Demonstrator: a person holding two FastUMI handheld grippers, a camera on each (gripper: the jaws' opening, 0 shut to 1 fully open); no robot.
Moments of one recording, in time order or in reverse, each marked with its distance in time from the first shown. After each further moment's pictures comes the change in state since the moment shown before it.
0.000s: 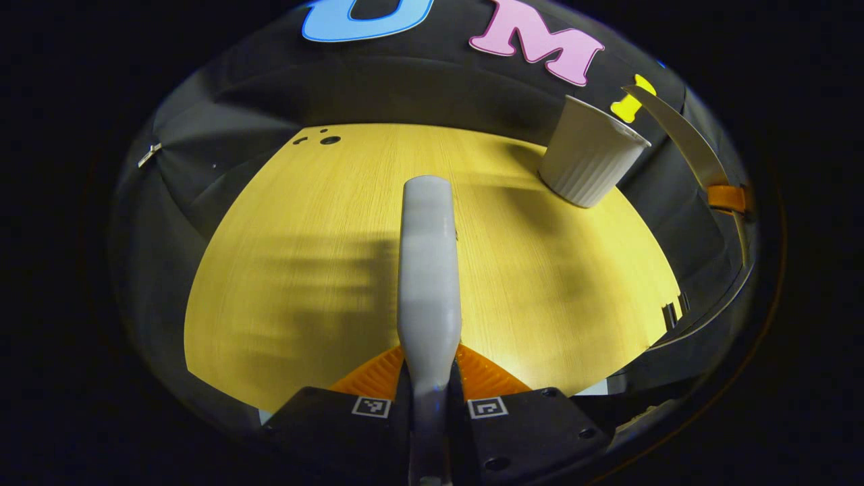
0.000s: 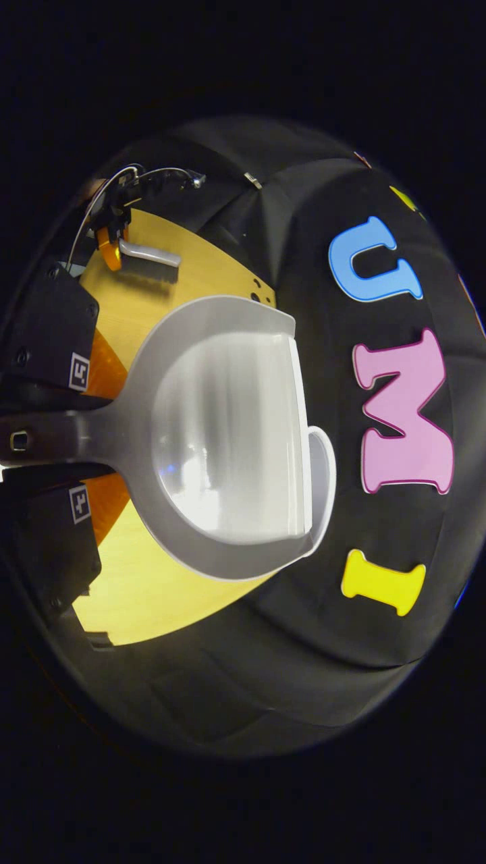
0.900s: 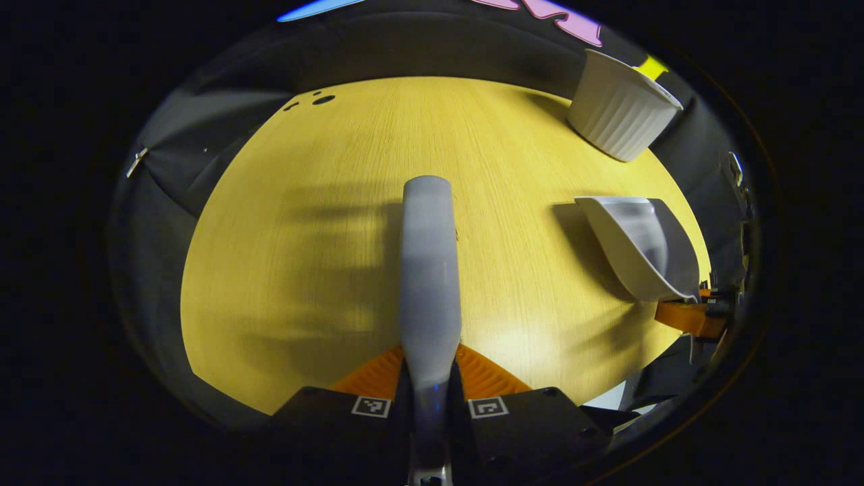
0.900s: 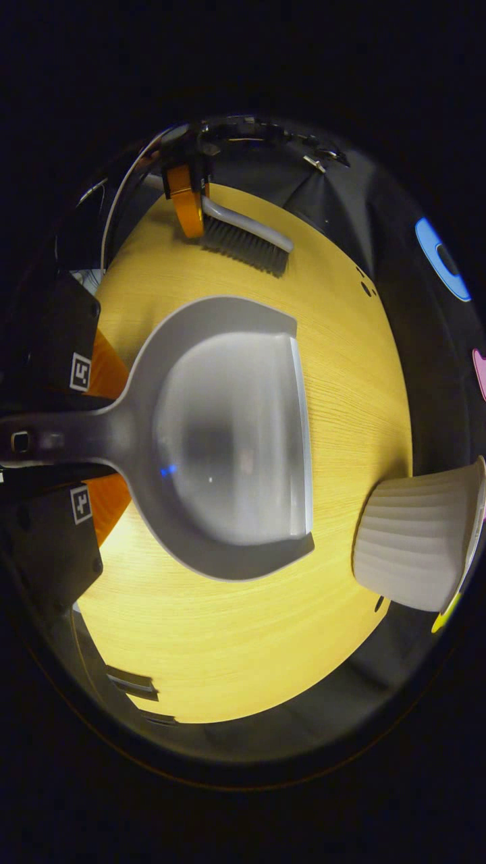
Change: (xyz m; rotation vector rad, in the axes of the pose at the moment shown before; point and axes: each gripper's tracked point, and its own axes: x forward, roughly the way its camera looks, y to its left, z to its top) left arm 0.044 -0.001 -0.013 0.016 0.202 0.099; right arm 0.122 0.031 -0.197 -0.018 0.369 0.042
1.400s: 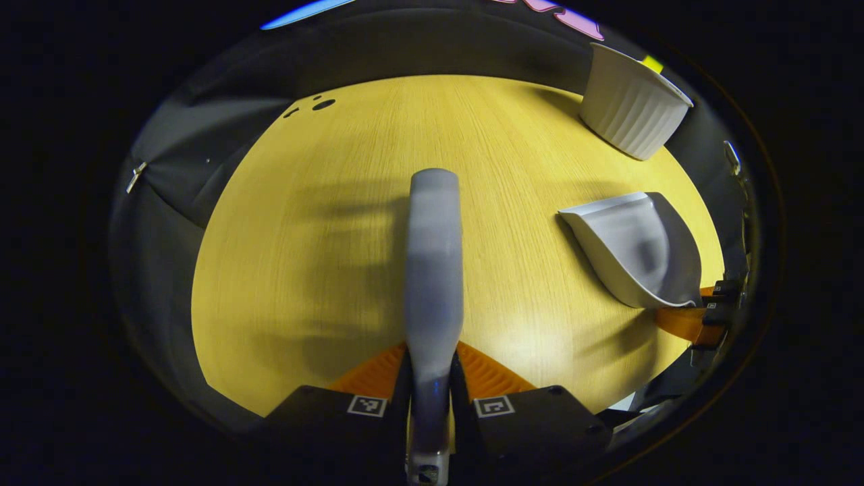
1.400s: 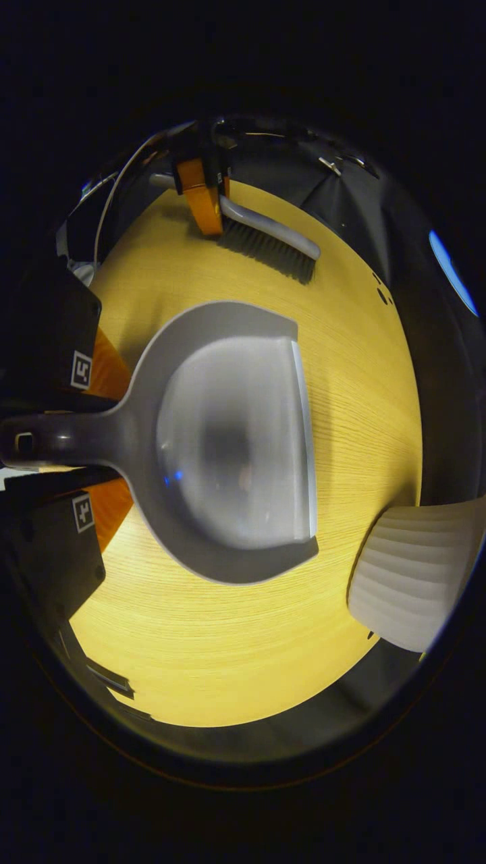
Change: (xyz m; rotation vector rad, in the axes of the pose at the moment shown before) left arm -0.016 -0.012 -0.001 0.035 -0.019 0.059; right arm 0.002 0.002 0.004 -0.042 0.044 0.015
